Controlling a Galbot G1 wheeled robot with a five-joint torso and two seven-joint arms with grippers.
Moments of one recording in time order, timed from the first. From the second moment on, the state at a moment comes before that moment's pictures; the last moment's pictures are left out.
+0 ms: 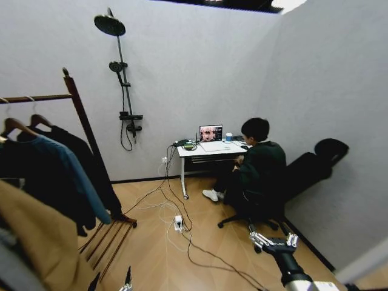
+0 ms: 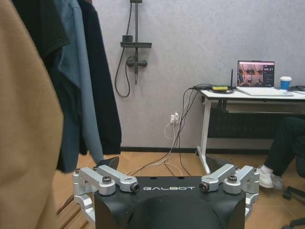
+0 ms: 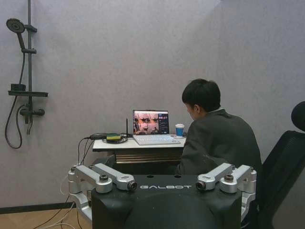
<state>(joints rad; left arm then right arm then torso) 2.05 -1.57 -0.58 -2.33 -0.08 -0.09 -0.03 -1.87 1.30 0.69 2.50 0.27 -0.06 0.24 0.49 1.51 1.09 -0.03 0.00</state>
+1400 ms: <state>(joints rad) 2.05 -1.57 -0.58 -2.33 -0.08 -0.09 -0.03 -1.87 1.30 0.69 2.50 0.27 -0.06 0.24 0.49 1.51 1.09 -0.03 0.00</state>
